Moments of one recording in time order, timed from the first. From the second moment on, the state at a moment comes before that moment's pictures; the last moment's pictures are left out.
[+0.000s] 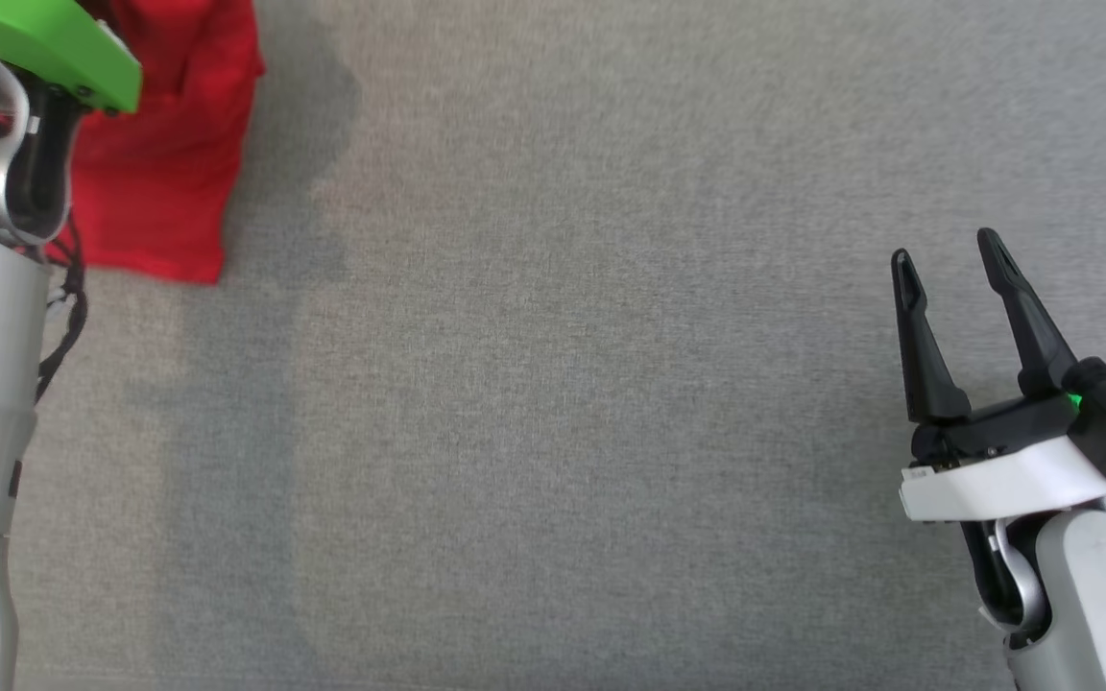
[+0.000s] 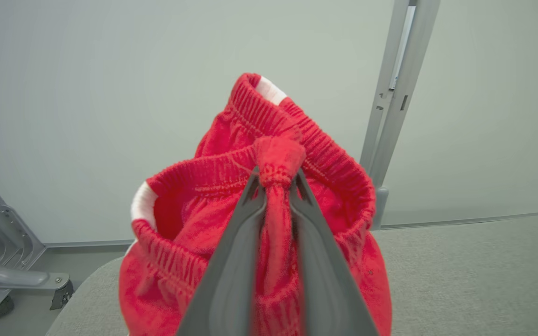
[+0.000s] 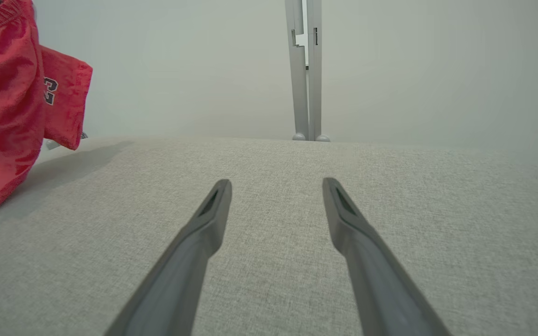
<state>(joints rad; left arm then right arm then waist) -1.08 0.37 -0.34 0.61 -0.61 -0.13 -0.06 -0.19 -0.21 0.08 -0.03 0.21 0.13 -0.26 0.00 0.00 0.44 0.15</state>
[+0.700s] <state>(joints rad) -1.03 0.27 -0.59 0.26 -0.83 -0.13 -0.02 -0.10 -0.08 0.05 -0.01 0.23 0.13 -0.26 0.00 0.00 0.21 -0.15</state>
